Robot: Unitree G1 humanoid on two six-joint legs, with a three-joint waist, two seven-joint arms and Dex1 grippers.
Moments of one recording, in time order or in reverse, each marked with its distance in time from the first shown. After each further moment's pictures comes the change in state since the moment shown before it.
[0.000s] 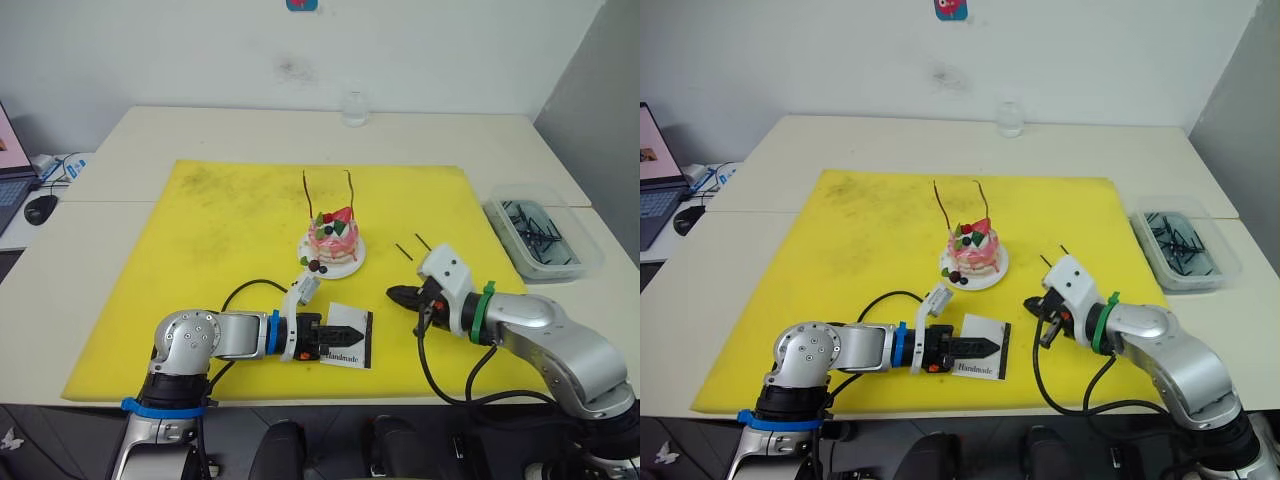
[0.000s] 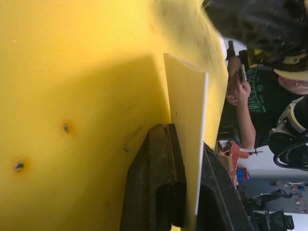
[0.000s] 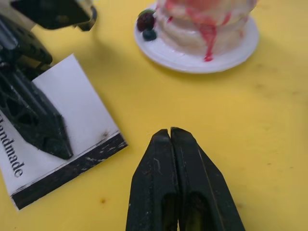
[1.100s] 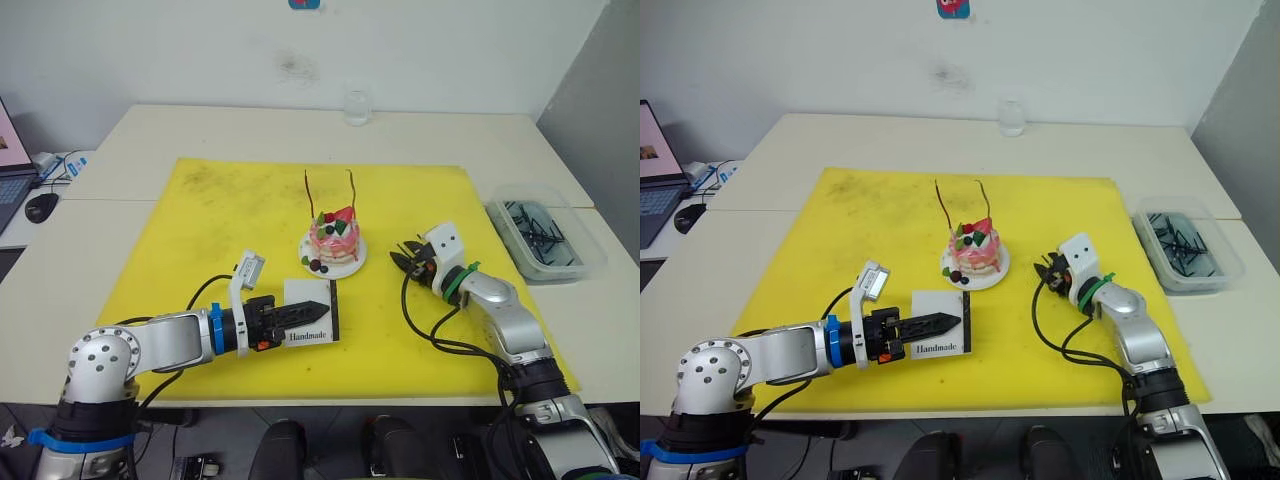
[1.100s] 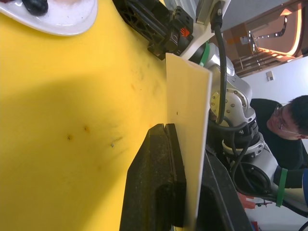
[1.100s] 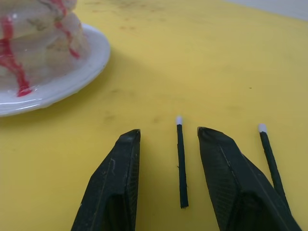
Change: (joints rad) left arm 0.144 0.300 0.065 -0.152 -0.603 -0.253 0.313; right arm -0.157 0.275 -0.016 0.747 -0.240 -0.588 -0.100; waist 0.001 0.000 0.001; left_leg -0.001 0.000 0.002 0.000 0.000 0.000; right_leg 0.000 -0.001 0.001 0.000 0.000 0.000
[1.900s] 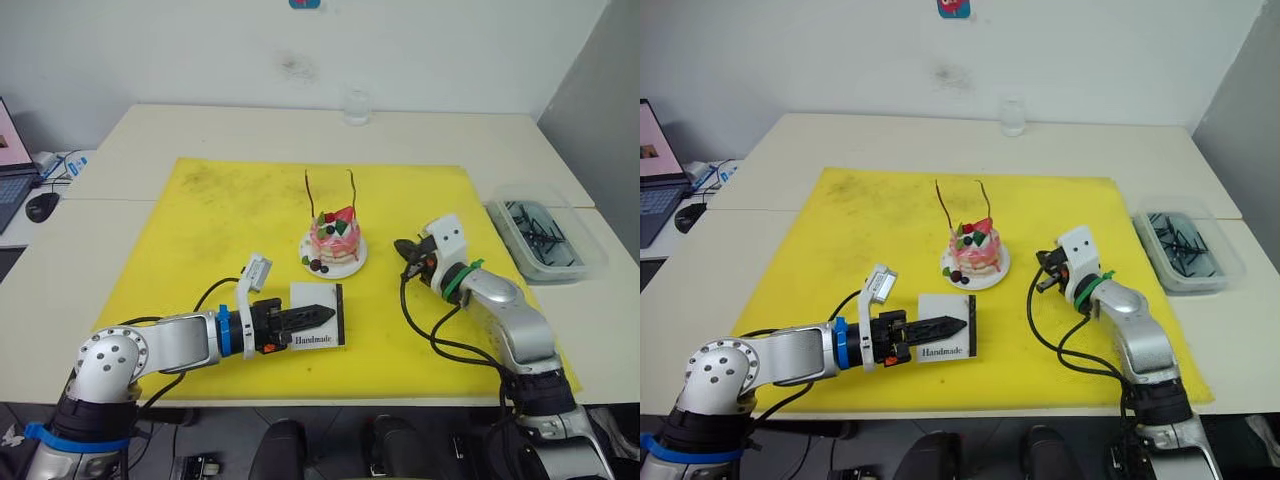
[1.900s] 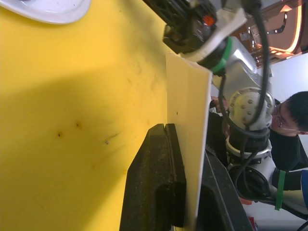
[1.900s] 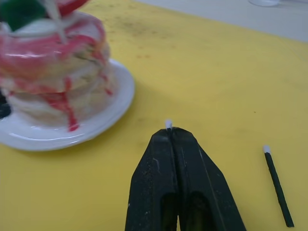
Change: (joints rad) left arm -0.004 0.048 -0.098 -0.011 -0.024 -0.082 -0.003; right arm 0.085 -0.022 -0.033 -0.395 0.062 0.302 -0.029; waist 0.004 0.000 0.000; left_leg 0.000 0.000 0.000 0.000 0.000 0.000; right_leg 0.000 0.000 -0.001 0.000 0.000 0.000
